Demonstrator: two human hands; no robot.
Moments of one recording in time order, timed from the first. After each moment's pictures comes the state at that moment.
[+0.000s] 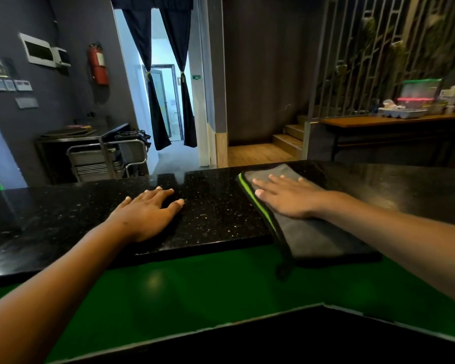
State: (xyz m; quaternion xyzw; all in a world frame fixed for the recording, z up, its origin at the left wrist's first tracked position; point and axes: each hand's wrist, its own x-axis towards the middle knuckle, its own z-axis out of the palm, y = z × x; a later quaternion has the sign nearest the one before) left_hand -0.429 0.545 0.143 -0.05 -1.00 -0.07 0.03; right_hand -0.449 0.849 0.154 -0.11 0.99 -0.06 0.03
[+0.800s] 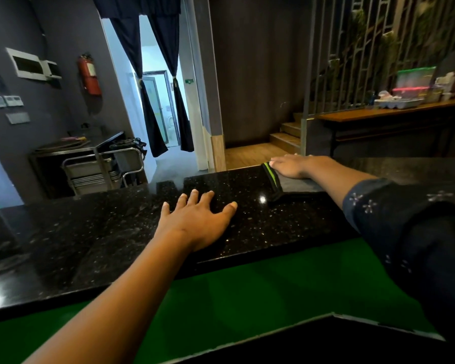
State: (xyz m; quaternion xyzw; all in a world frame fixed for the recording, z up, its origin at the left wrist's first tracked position) left_hand -0.448 0.642 0.133 -0.07 -0.99 -0.07 0.05; right_hand -0.583 0.911 0.161 0.01 1.00 -0.07 0.05
